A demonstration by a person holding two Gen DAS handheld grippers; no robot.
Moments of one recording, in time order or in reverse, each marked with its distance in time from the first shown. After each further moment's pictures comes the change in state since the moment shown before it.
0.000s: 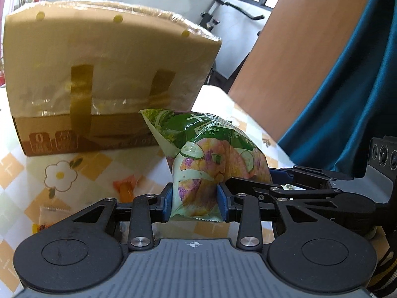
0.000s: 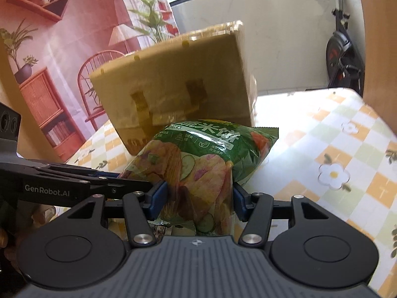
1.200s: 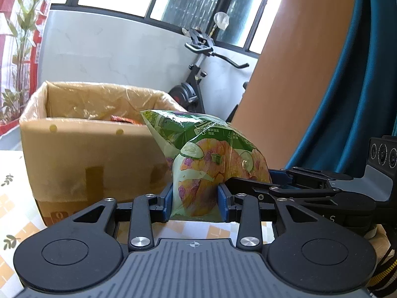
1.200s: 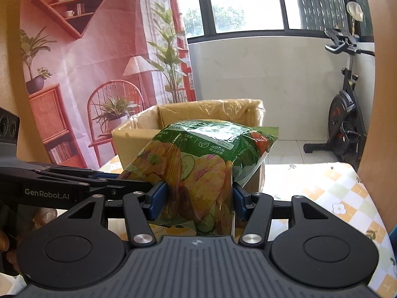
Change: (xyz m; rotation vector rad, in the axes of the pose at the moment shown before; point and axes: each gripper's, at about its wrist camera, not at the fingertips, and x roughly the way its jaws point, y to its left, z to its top) left arm -0.070 -0.017 0.051 0.070 -0.230 -0.010; right arm -0.042 0.050 0.076 -0.146 -0.166 -0.023
